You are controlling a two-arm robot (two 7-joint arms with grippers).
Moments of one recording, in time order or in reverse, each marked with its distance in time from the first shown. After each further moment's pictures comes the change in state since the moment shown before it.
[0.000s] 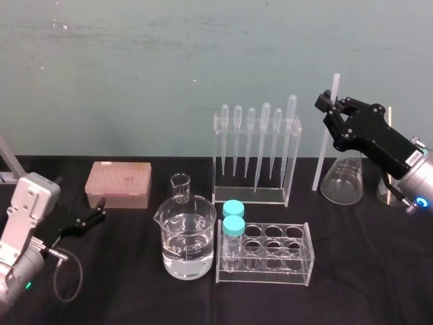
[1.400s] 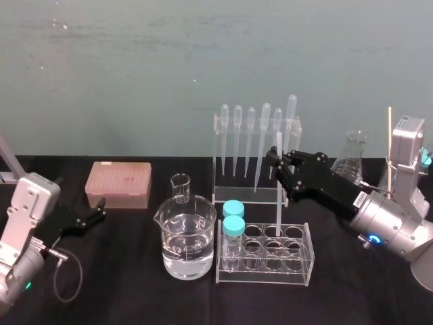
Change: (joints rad) left arm 0.000 0.000 0.000 0.000 0.000 0.000 0.000; right arm 0.053 -0.058 -0.155 0.187 -0.029 -0.068 0.120
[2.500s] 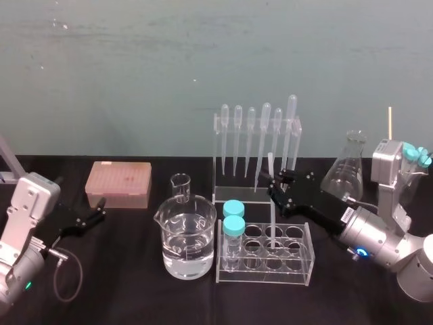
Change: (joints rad) left arm 0.000 0.000 0.000 0.000 0.000 0.000 0.000; right arm 0.046 -0.073 -0.017 0.198 -0.040 -0.095 0.075
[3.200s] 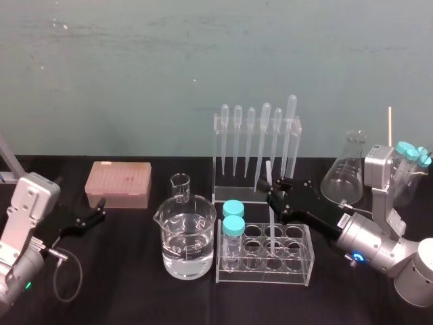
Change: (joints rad) left arm 0.000 0.000 0.000 0.000 0.000 0.000 0.000; right arm 0.004 -0.016 -0.002 0.041 -0.013 0.020 -0.007
